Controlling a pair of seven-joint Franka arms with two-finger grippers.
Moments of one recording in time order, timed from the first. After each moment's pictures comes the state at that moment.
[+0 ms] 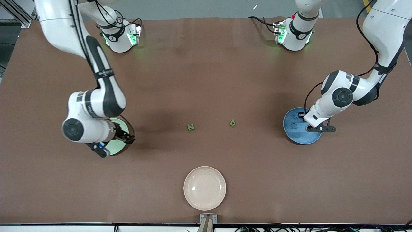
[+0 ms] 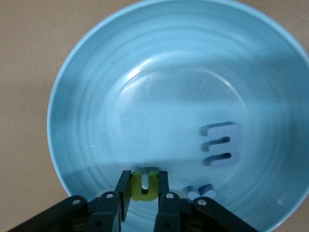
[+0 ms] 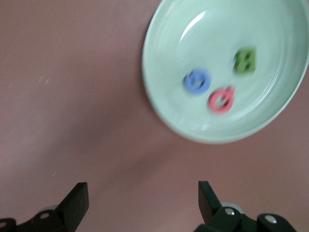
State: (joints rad) left arm 0.64 0.48 -0.67 -2.23 0.59 2.42 -0.41; right arm 0.40 0.55 -0.16 -1.65 0.21 1.97 0.88
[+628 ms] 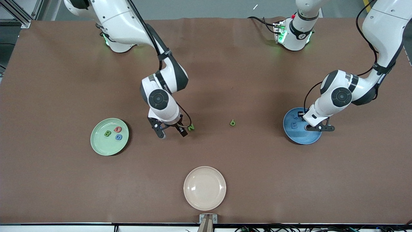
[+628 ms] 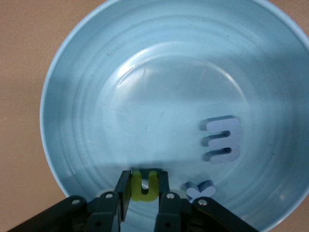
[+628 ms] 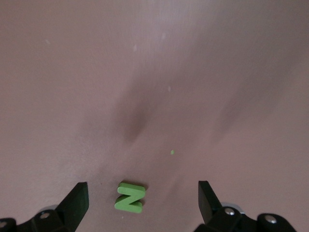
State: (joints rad) left arm 0.64 0.48 -0.68 -2.23 0.59 2.43 -0.41; right arm 0.74 0.67 -0.16 -1.67 0.21 2.33 1.49
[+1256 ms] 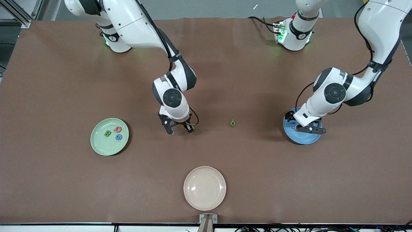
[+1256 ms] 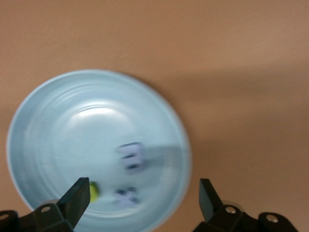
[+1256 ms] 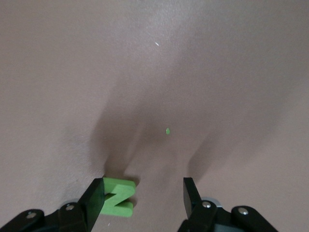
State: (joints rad) left arm 0.64 0.46 -0.89 -2.13 0.52 2.34 -0.46; right arm 0.79 0.74 -0.16 -1.66 0.21 2.38 1.58
